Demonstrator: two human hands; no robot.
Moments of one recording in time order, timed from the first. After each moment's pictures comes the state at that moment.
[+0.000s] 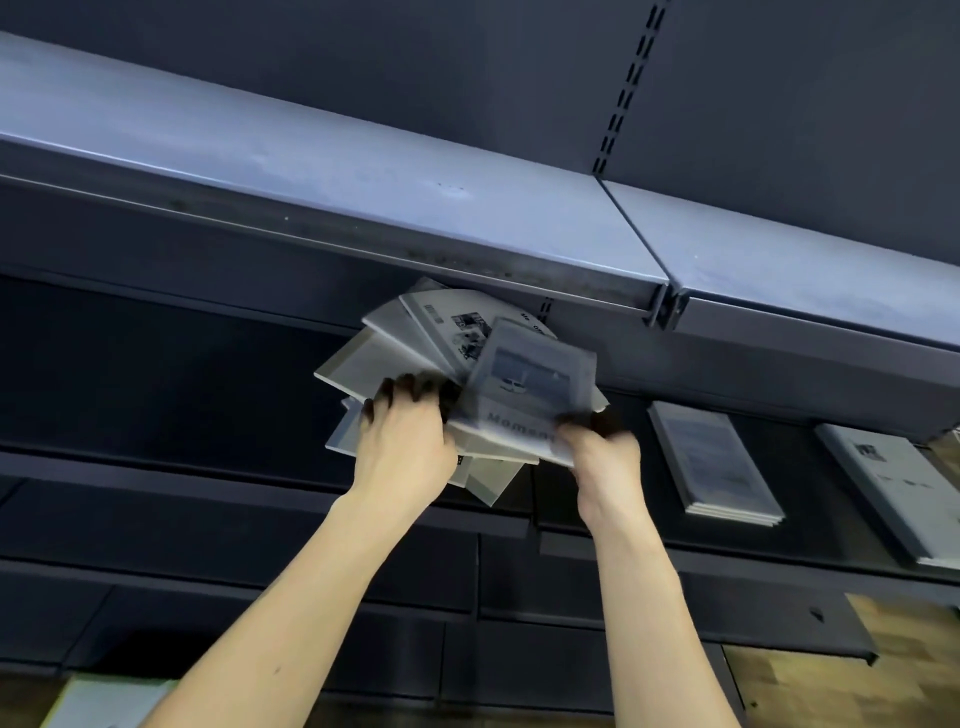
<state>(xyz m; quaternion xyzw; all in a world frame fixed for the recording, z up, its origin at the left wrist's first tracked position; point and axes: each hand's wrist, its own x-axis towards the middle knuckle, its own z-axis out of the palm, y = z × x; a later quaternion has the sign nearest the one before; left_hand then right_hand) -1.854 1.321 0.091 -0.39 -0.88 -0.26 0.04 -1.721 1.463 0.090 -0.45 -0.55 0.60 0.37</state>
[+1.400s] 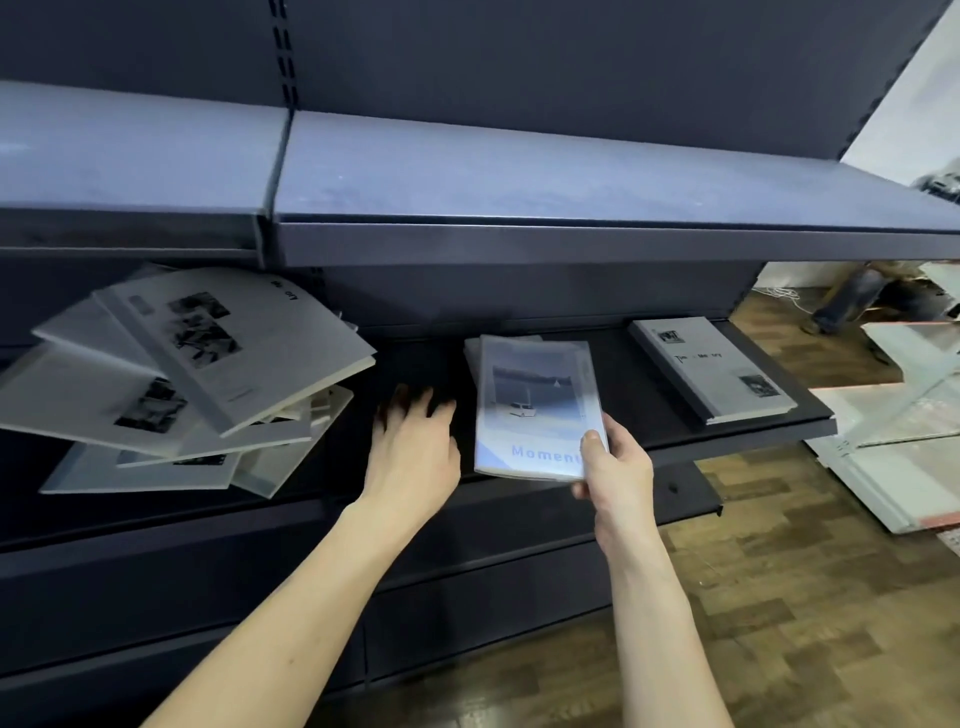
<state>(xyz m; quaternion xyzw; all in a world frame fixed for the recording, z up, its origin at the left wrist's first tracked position) -1.658 1.485 0.070 -0.54 -0.82 -0.18 -0.05 -1.475 1.564 0.061 -0.54 -0.49 0.53 0.44</state>
